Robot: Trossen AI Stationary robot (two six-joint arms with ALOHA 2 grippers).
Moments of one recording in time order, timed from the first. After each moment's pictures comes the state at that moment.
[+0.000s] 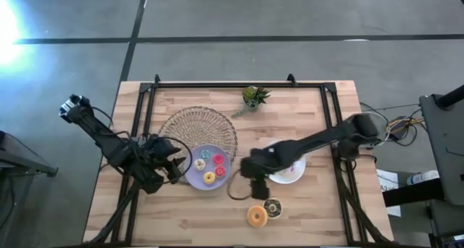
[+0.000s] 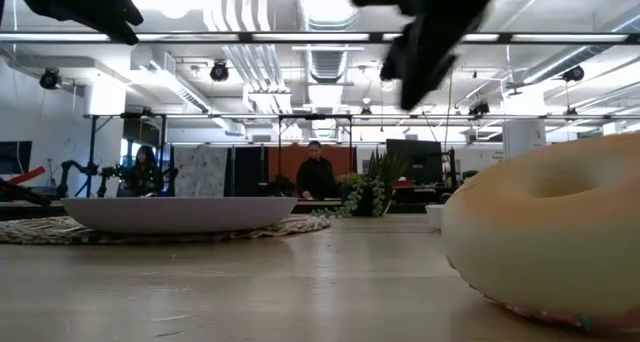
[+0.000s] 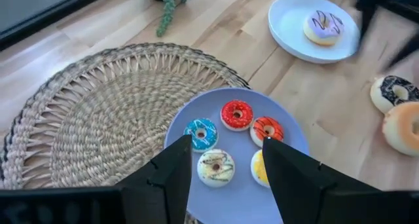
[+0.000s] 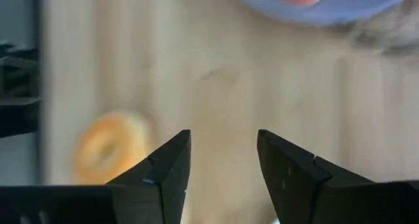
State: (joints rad) left arm -0.68 1.10 1.01 -1.05 -0.79 -1.24; right arm 0.27 1.81 1.41 -0.73 -0.09 0.38
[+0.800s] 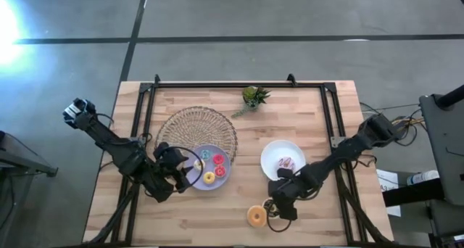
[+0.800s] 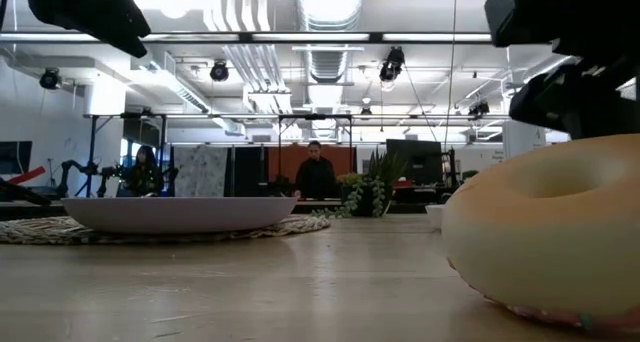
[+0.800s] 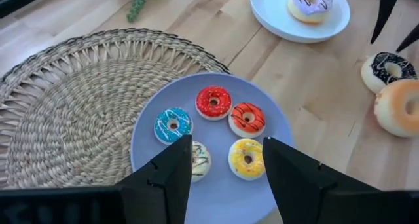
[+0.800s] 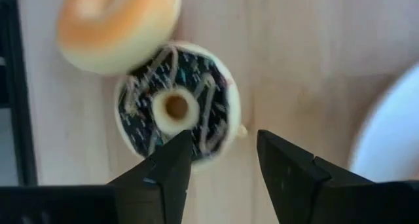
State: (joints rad) left arm -0.68 1.23 1.01 -0.91 -0.74 -1.19; right arm 0.57 1.66 1.00 -0.53 0.00 0.69
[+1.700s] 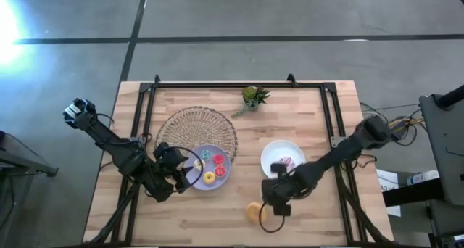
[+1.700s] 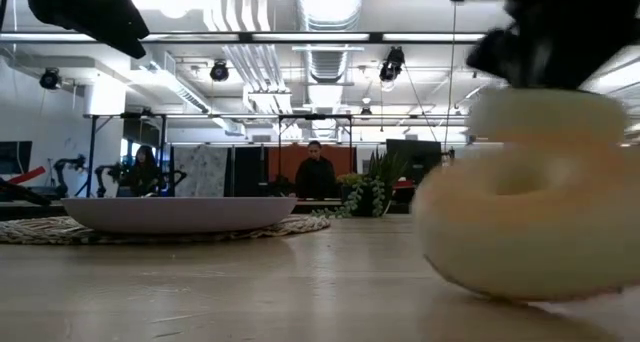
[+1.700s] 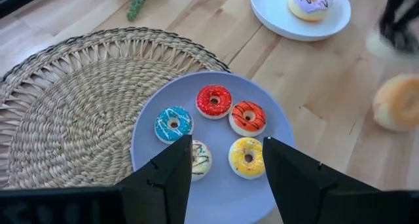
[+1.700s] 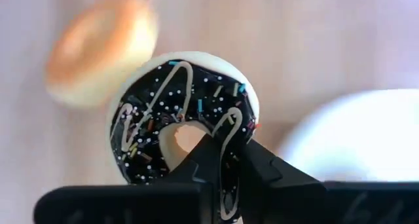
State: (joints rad) left arm -0.68 1.23 1.01 -0.91 -0.73 -1.19; right arm 0.53 1.71 1.16 -0.69 0.14 0.55
